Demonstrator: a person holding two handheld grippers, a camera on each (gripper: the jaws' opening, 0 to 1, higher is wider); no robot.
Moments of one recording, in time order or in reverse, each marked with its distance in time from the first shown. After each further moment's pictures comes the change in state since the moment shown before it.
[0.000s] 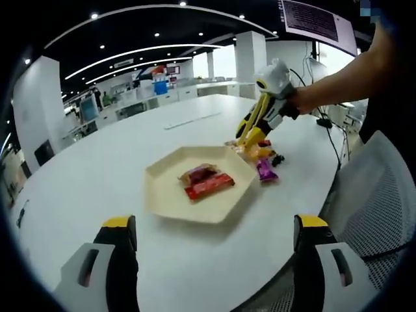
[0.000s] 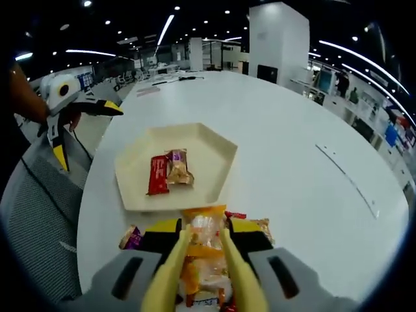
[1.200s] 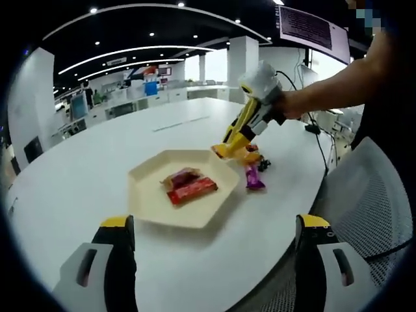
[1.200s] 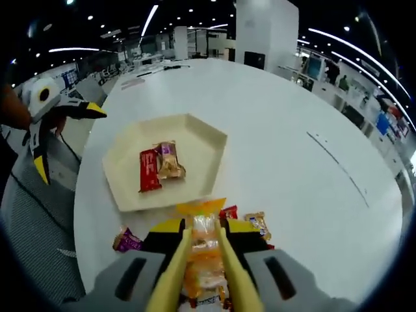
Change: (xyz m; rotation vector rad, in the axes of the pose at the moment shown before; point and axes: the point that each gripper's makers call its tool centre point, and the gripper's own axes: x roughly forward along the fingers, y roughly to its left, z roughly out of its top) left arm 0.001 -0.017 0.007 -0.027 -0.046 -0.104; right arm -0.005 -0.007 0.005 0.040 0.086 -0.079
